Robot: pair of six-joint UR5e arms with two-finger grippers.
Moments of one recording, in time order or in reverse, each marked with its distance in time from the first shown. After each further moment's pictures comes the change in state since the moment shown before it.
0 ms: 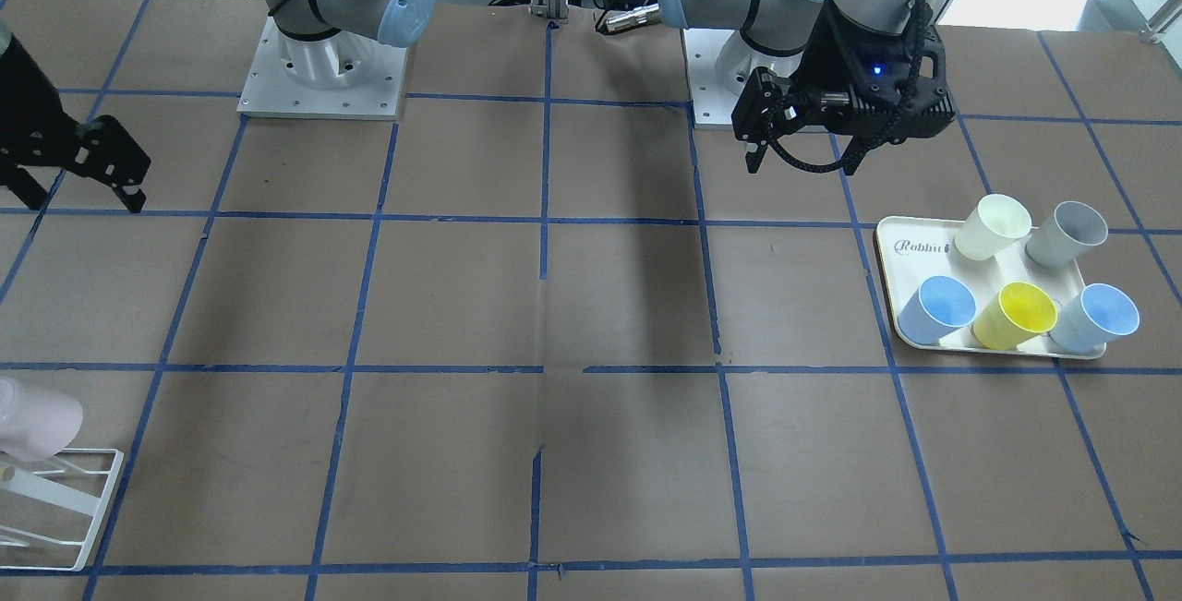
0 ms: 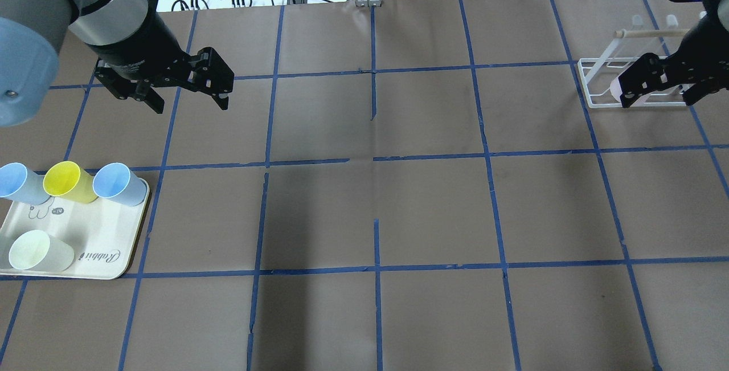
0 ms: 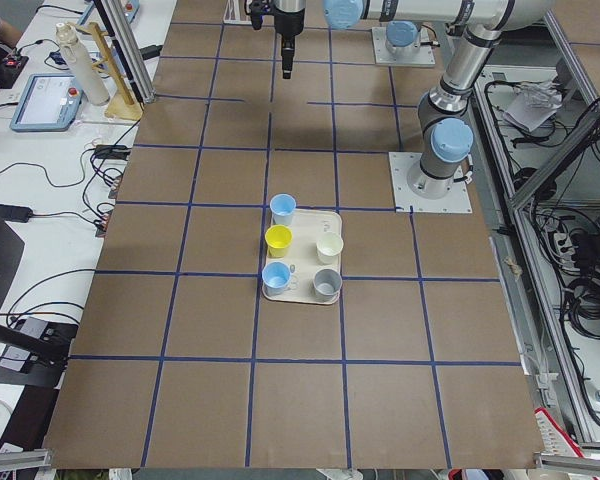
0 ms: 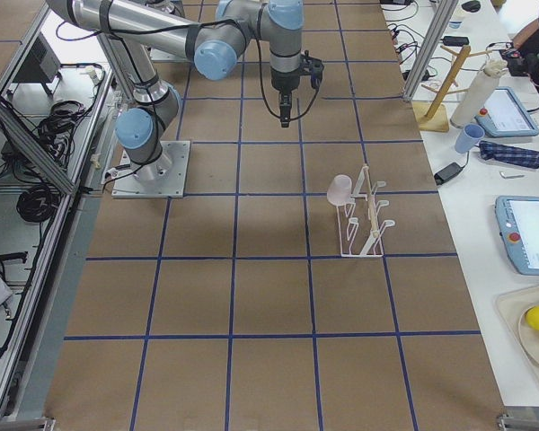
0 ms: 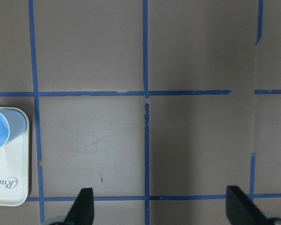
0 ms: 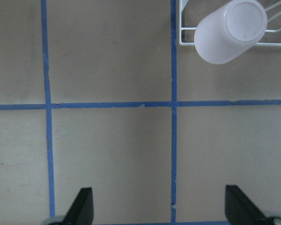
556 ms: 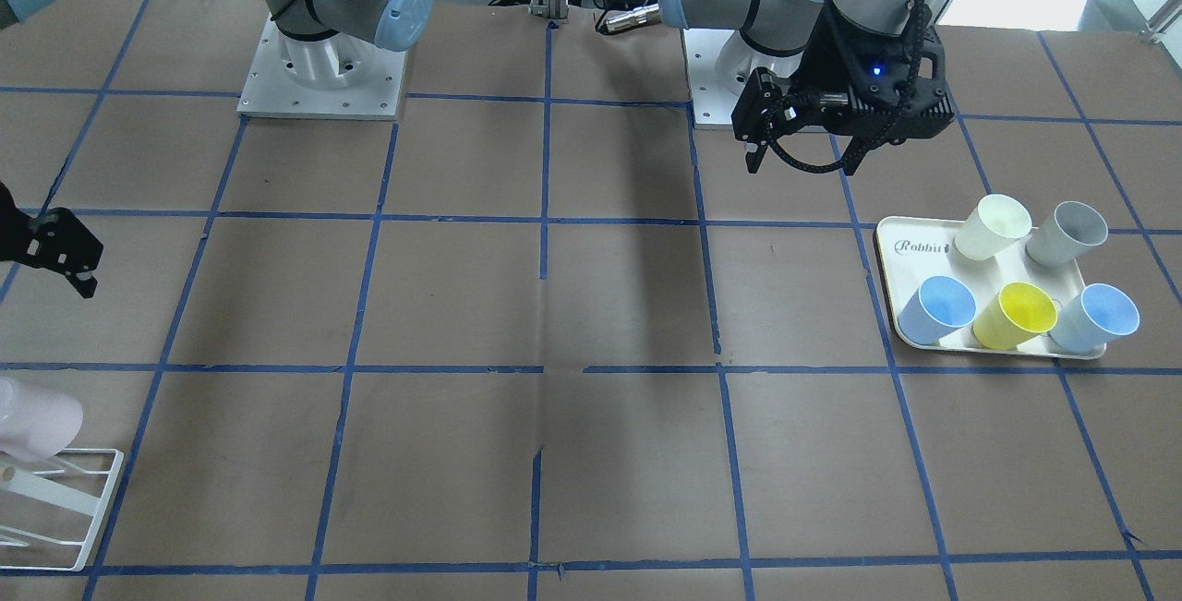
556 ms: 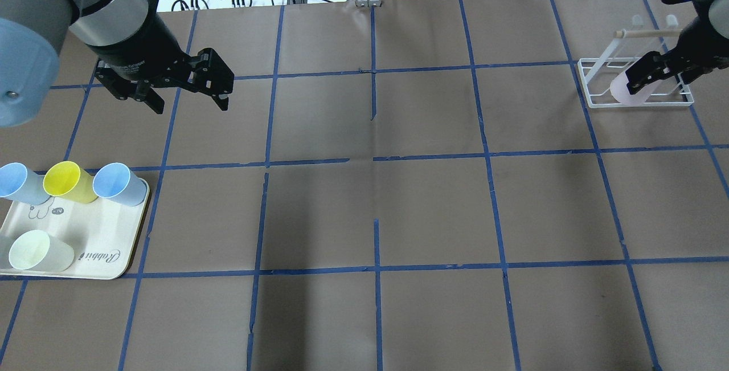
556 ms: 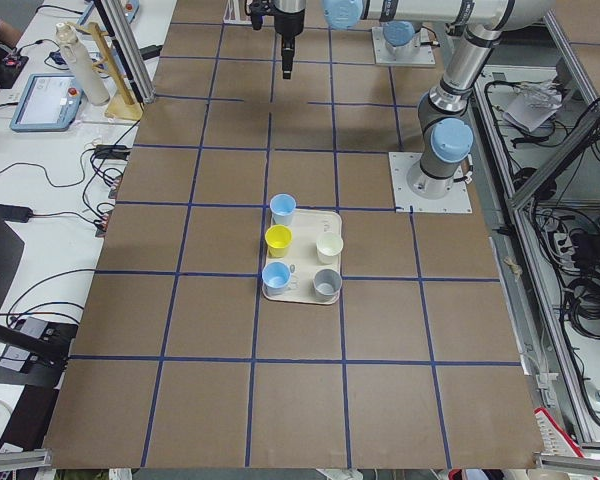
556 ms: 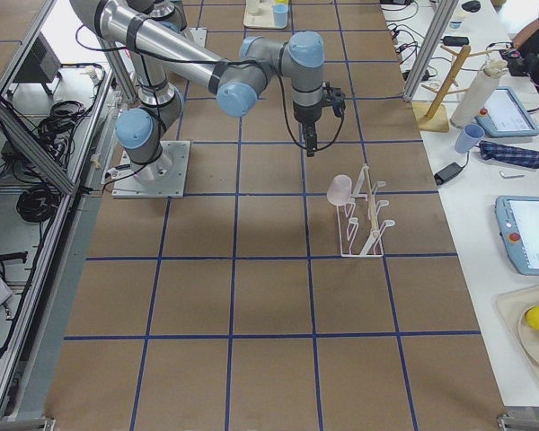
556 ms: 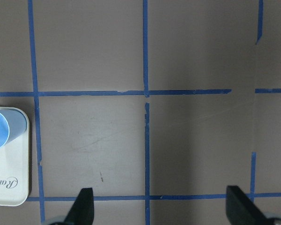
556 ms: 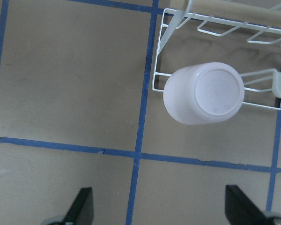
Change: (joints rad) left arm 0.000 0.000 -0.002 0.000 0.001 0.003; right arm -0.046 0.178 -0.004 -0.261 0.007 -0.194
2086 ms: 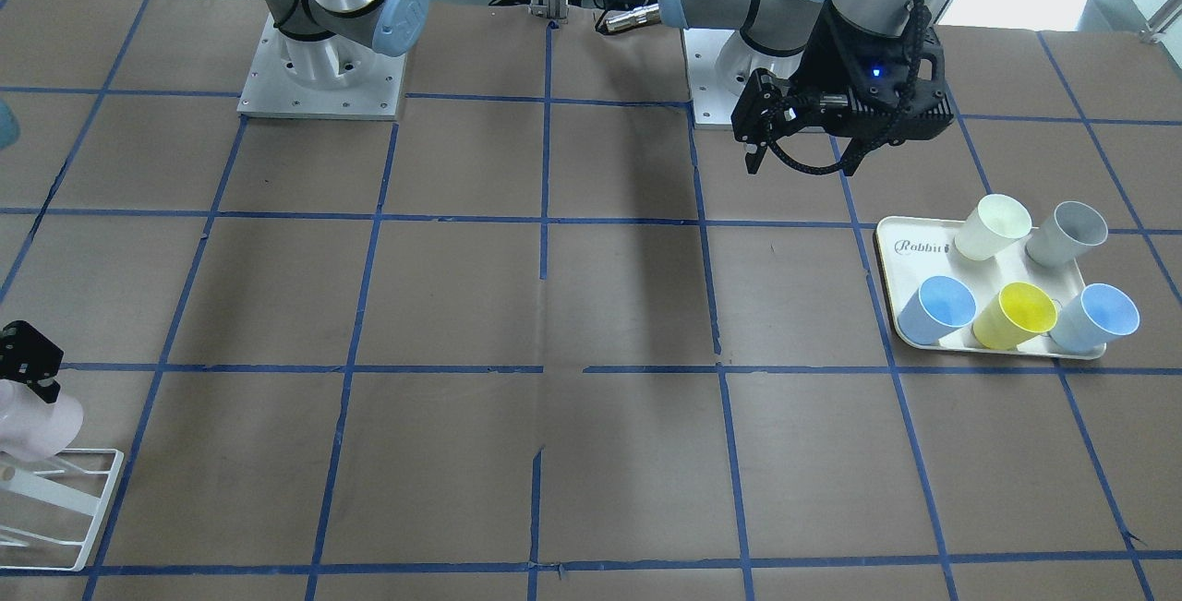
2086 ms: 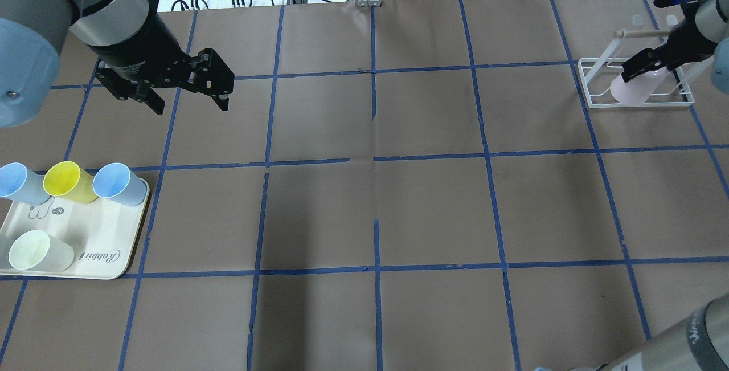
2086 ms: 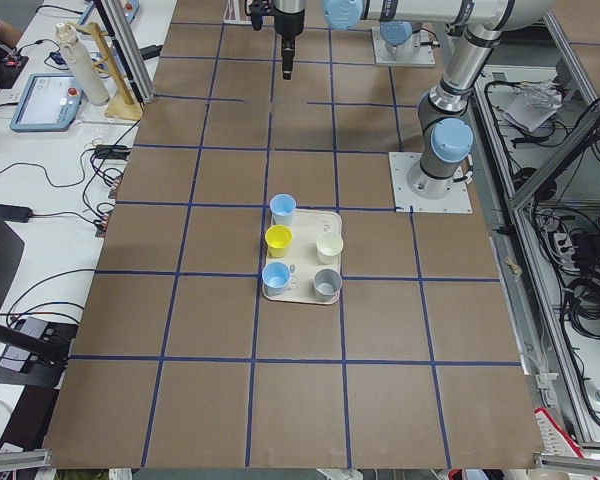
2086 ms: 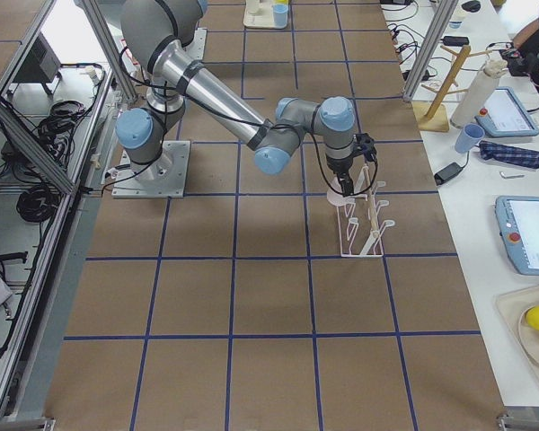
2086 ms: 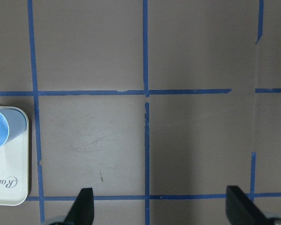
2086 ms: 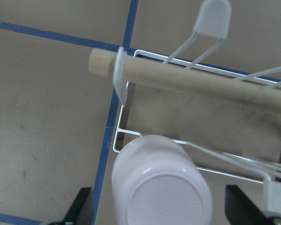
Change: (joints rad) left arm 0.000 -0.001 0.000 -0.001 0.000 -0.001; right arm -0.055 0.239 -0.090 -0.182 0.093 -0.095
